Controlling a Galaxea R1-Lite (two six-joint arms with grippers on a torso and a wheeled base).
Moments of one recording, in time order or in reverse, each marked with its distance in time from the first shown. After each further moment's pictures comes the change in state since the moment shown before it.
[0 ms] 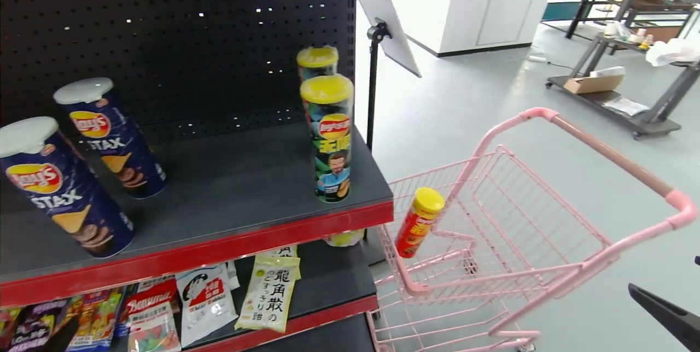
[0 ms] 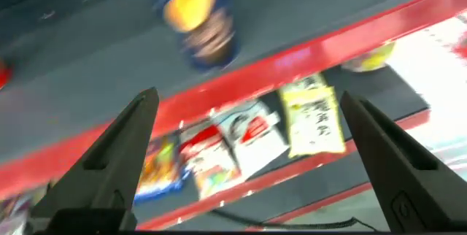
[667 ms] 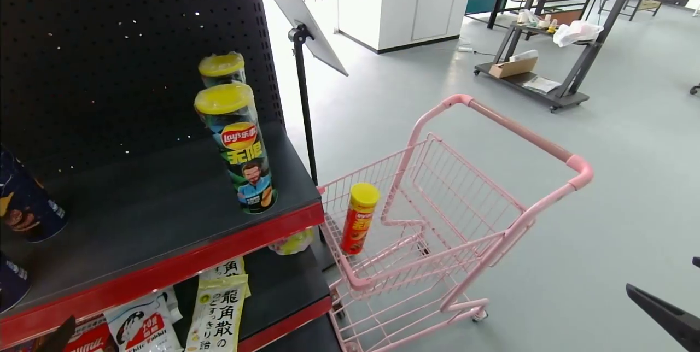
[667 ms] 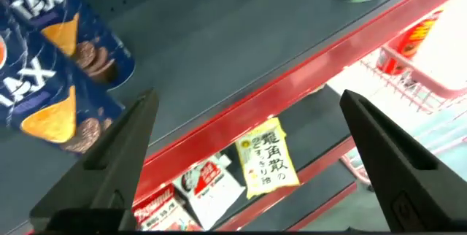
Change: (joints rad) left arm -0.001 -0.028 -0.002 0.000 -0.019 0.000; right arm -0.005 0.014 0.005 -0.004 0.001 0.000
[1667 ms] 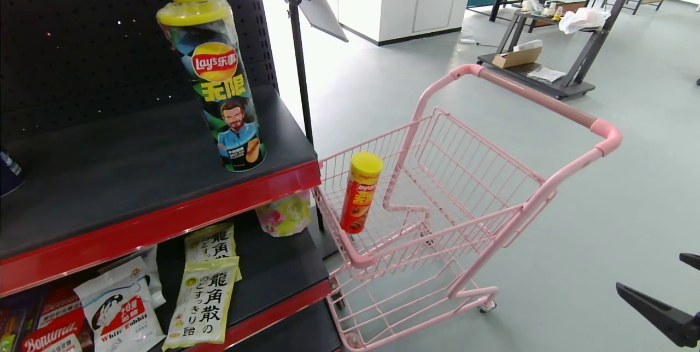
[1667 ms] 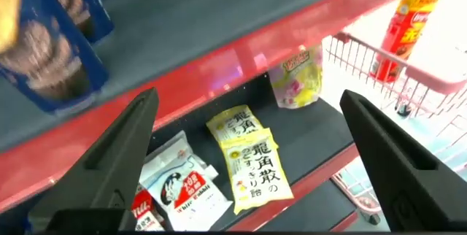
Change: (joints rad) left arm -0.001 -0.285 -0.001 0.113 -0.018 0.004; right arm 0.010 0.074 -0.017 -0.007 0.002 -0.046
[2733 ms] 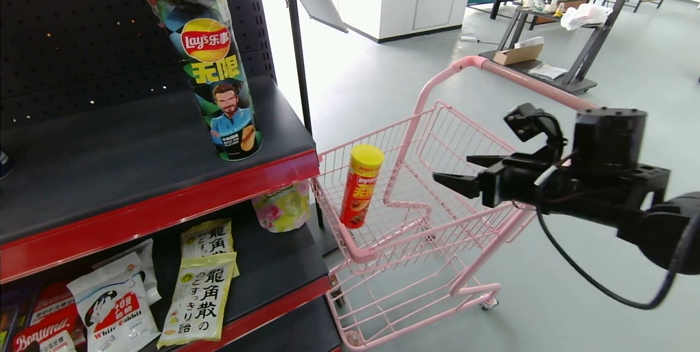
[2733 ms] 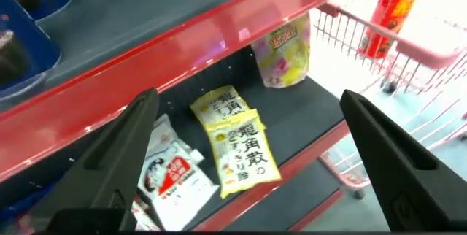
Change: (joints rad) left arm -0.010 0.113 -0.058 0.033 -0.029 -0.050; right arm 0.420 0.905 -0.489 -0.519 0.120 0.252
